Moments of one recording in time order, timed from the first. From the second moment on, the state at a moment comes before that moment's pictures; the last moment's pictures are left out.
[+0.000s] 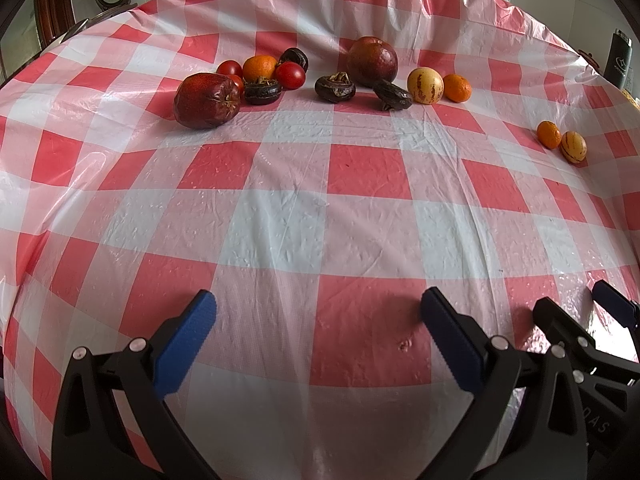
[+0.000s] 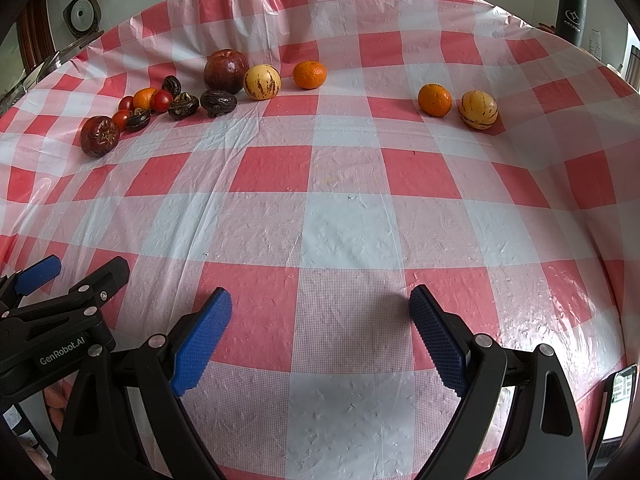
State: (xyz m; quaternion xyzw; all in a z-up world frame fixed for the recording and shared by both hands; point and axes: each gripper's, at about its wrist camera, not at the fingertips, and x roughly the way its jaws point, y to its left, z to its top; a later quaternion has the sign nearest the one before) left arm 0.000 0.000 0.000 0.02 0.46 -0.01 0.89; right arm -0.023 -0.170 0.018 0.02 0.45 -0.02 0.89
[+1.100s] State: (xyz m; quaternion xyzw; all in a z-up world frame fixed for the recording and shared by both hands) left arm 0.002 0.004 0.000 0.03 0.47 -0.05 0.88; right arm 0.115 -0.337 0.032 0.16 0.39 -0.20 0.88
